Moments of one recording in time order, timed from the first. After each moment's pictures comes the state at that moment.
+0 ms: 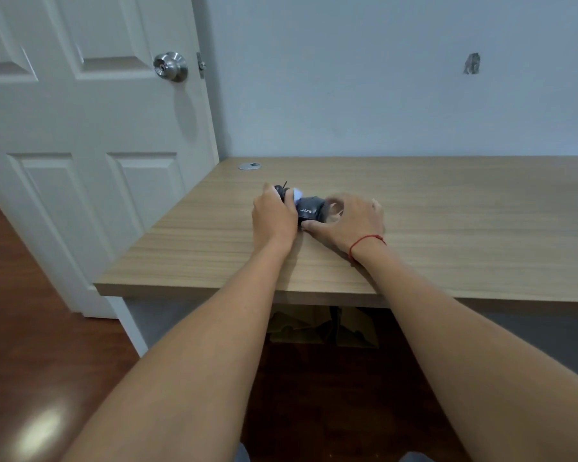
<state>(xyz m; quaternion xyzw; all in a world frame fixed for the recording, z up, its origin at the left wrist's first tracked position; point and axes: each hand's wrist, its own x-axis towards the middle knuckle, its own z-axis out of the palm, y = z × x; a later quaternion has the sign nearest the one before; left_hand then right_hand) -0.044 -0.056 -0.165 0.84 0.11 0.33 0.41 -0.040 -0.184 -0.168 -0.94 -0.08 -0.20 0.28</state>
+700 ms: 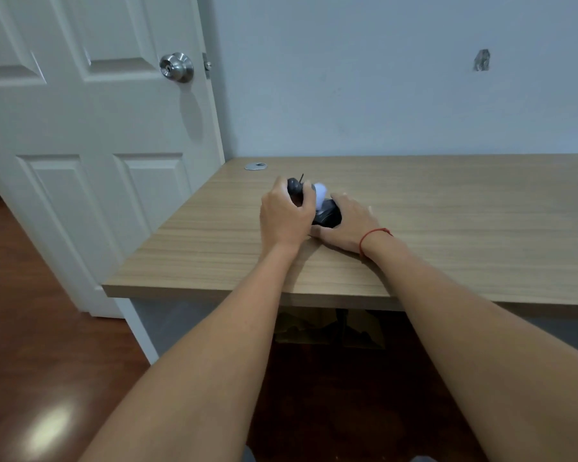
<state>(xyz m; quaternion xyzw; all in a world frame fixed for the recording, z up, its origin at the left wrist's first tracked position) -0.056 -0.061 -0.160 0.79 0.03 0.42 0.45 -0.020 -0.181 -0.172 -0.95 -0.13 -0.08 0.26</state>
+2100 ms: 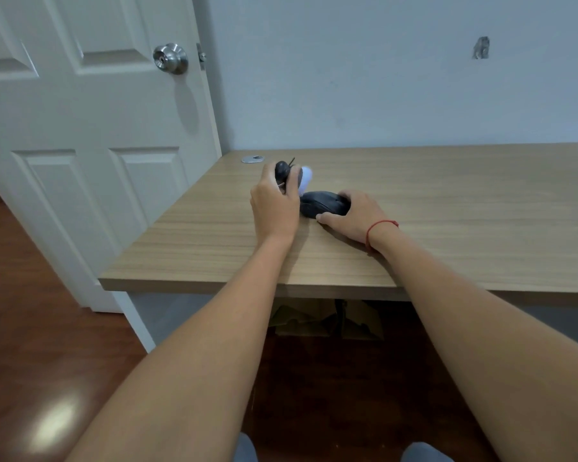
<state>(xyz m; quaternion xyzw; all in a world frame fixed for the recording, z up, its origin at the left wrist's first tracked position) -0.052 -0.056 -0.160 0.77 0.04 0.43 0.48 -0.030 -0.193 -0.167 -0.93 -0.10 -0.06 0.36</state>
